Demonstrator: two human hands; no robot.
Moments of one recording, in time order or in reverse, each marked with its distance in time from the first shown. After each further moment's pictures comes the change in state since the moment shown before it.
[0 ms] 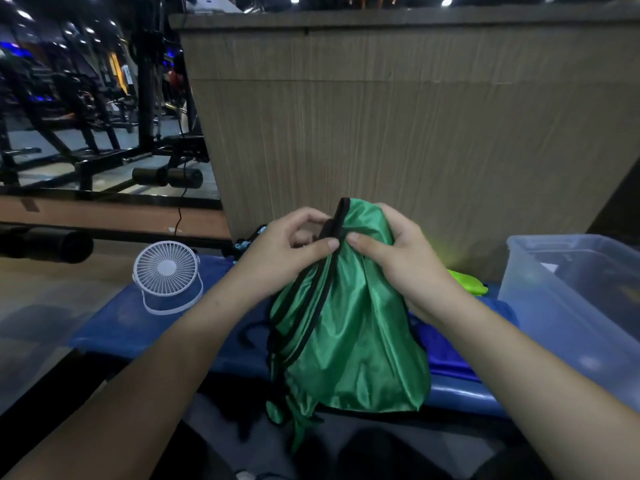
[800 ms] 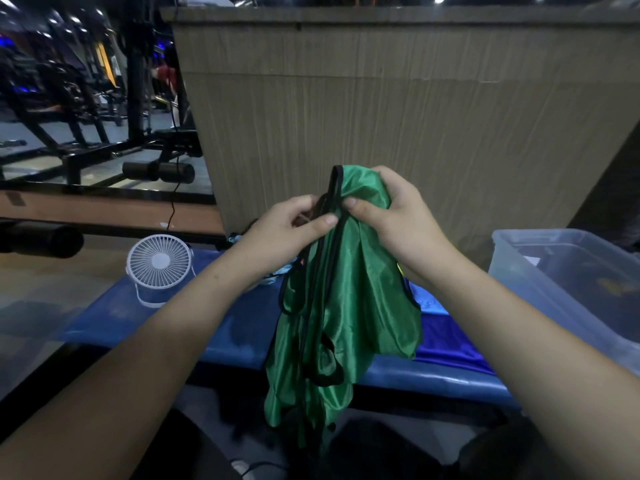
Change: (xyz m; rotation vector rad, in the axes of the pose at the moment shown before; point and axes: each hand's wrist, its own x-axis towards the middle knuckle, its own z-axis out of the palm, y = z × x) left_hand 0.009 0.008 0.002 0.071 -0.006 0.040; right_hand 0.013 -0.026 -0.006 -0.159 0.032 -0.122
